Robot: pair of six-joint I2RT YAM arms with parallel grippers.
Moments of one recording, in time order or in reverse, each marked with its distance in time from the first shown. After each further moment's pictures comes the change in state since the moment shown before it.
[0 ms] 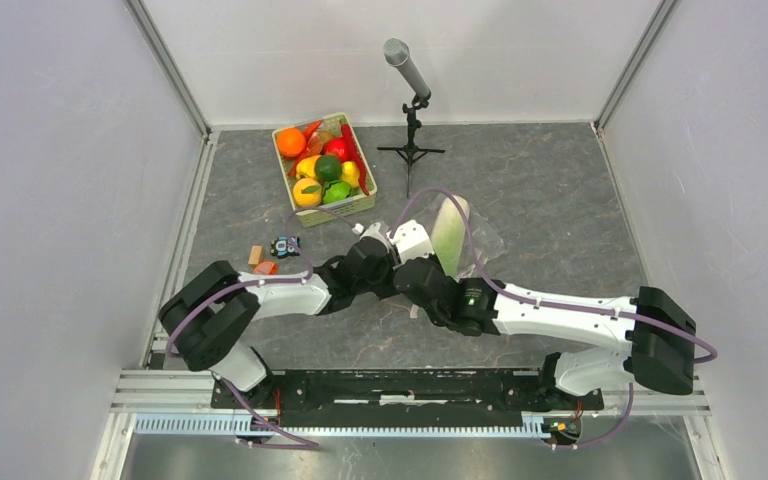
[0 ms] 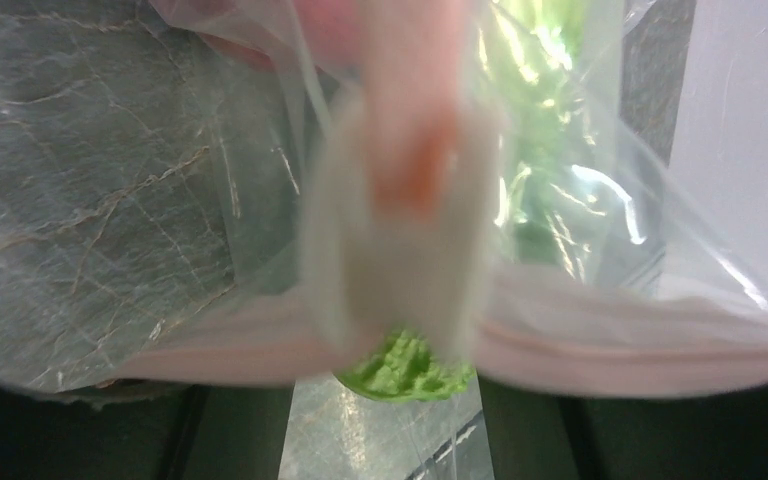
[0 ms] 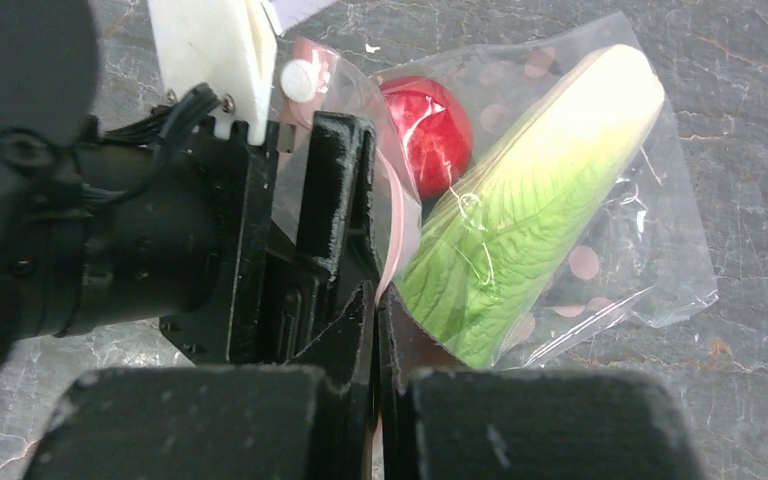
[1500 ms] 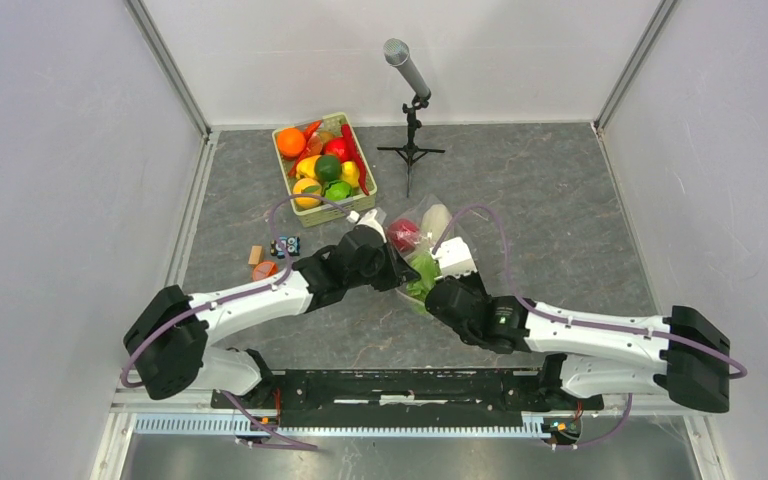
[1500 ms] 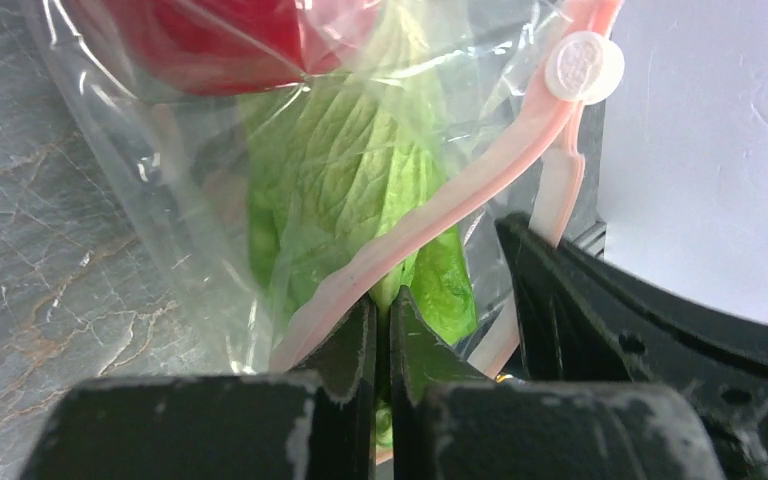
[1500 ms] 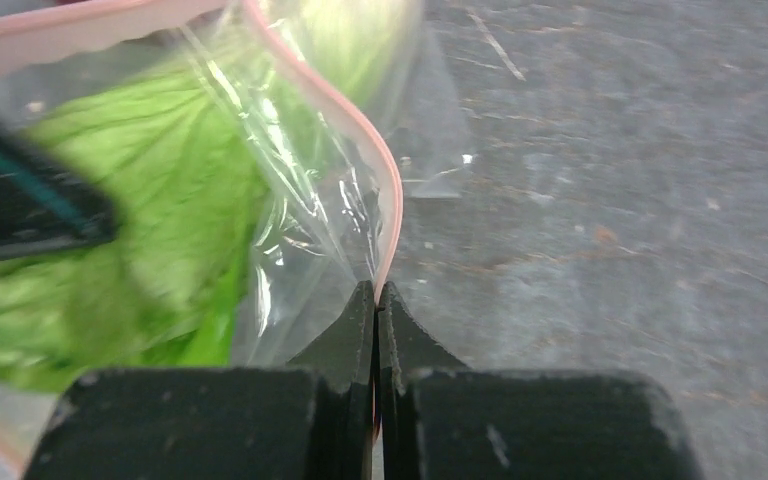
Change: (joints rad) left arm -0.032 -0.193 0.116 -0.272 -0.013 -0.025; right arm 0.000 -0.191 -0.240 -0.130 0.251 0.117
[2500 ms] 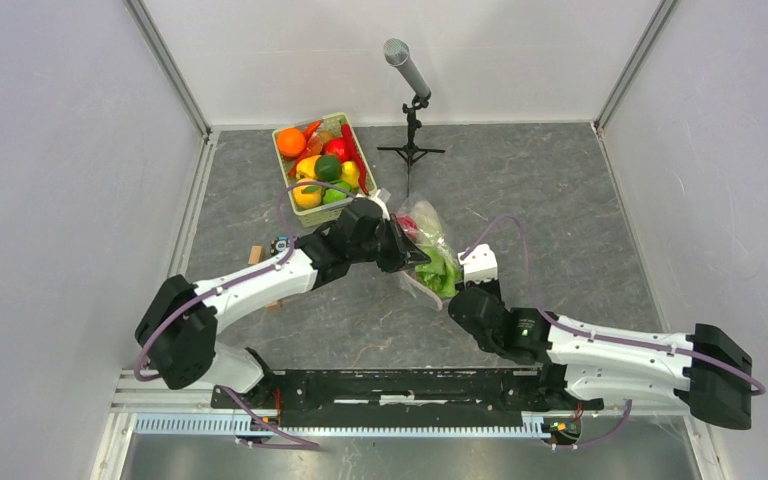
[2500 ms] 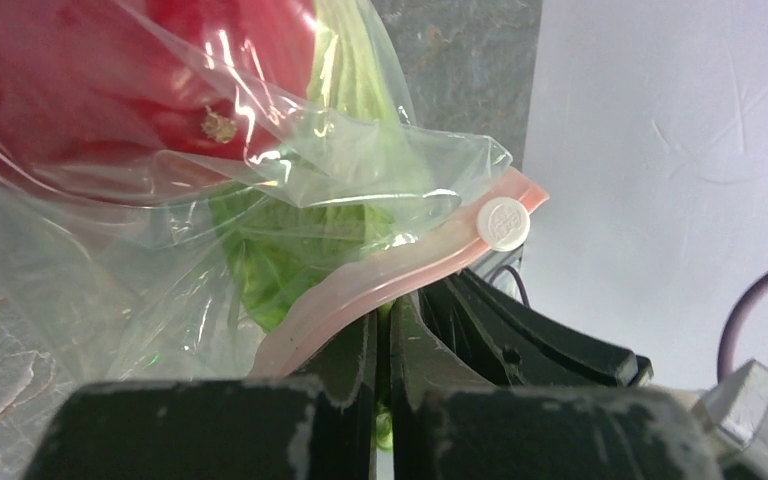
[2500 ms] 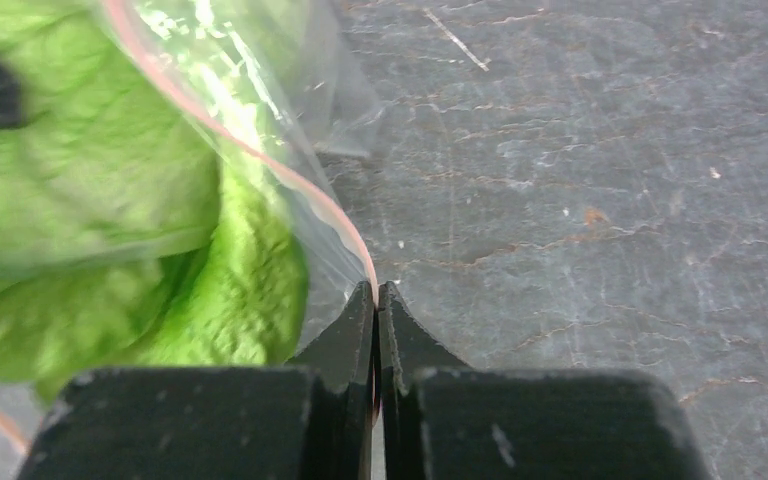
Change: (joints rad) left arm 0.095 0.093 0.161 -0.042 0.195 -0.074; right arm -0.019 -0.173 -0.179 0.155 -0.014 0.018
